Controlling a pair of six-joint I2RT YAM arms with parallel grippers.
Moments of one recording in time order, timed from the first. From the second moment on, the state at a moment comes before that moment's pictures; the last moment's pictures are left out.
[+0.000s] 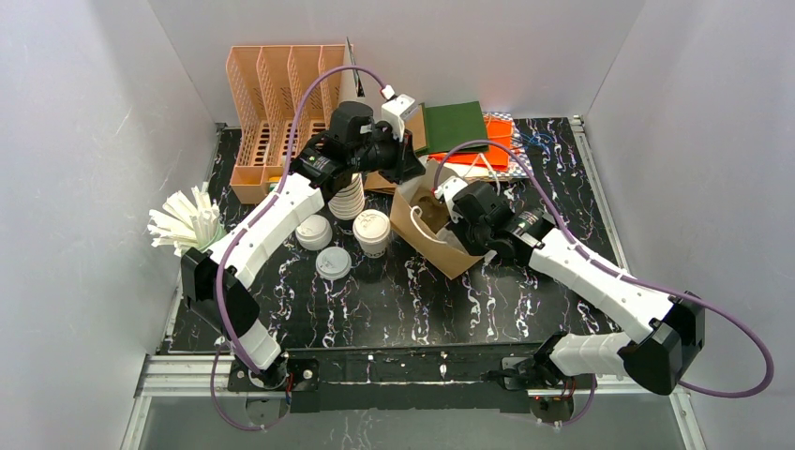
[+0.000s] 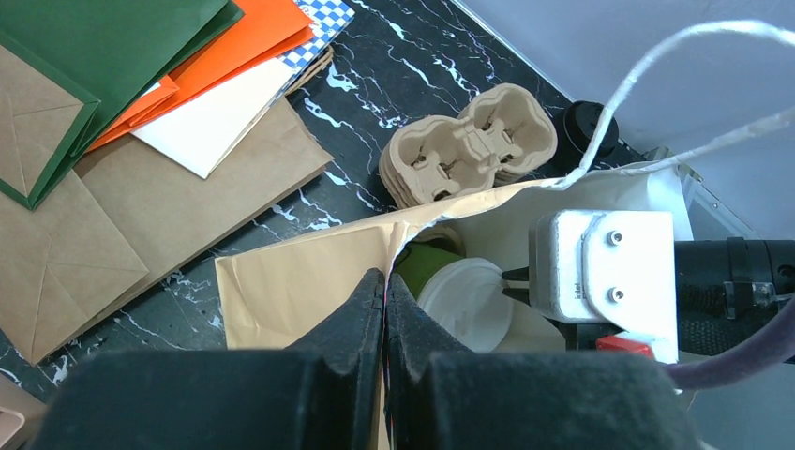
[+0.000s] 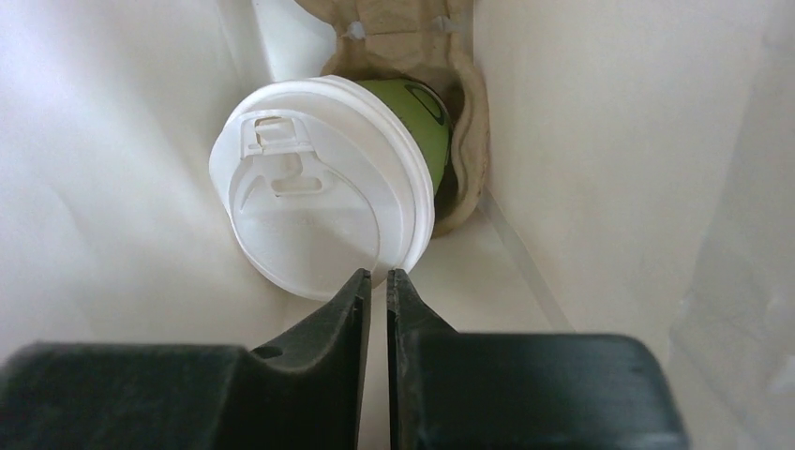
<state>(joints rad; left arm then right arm) -0.60 1.61 1.61 -0.42 0.46 -0.14 0.80 1.24 1.14 -0.85 0.21 -0.03</state>
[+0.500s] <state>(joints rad) -0.59 1.61 1.58 -0.43 0.51 -0.12 0.76 1.30 1.17 -0.82 0.25 -0.01</state>
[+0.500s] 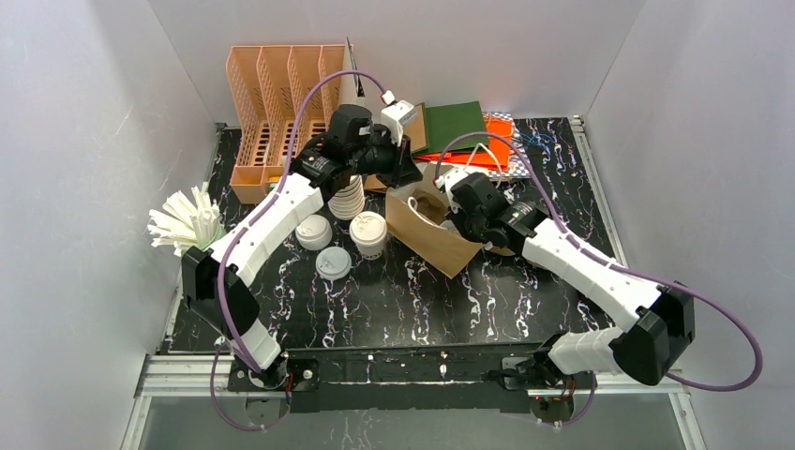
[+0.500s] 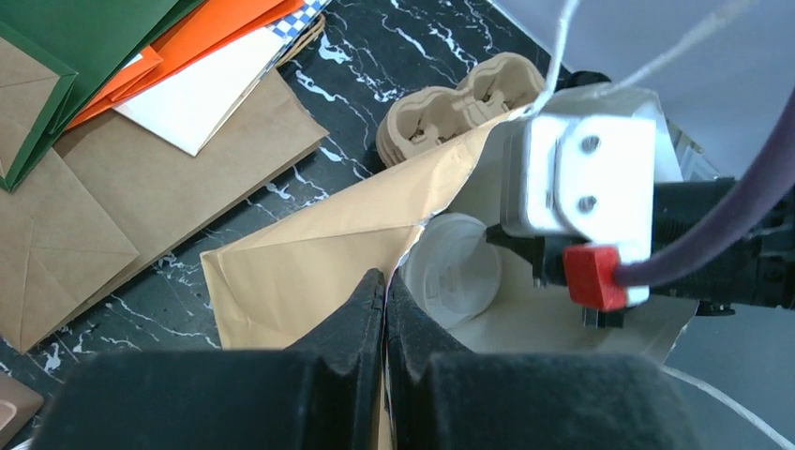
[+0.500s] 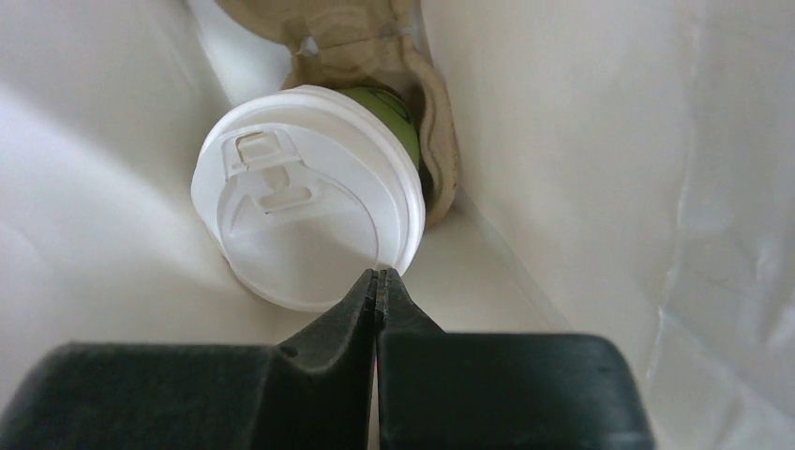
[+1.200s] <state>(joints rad) -0.58 1.71 1.67 -0.57 0.34 -0.04 0.69 1.46 1.31 -0.86 0.17 0.00</state>
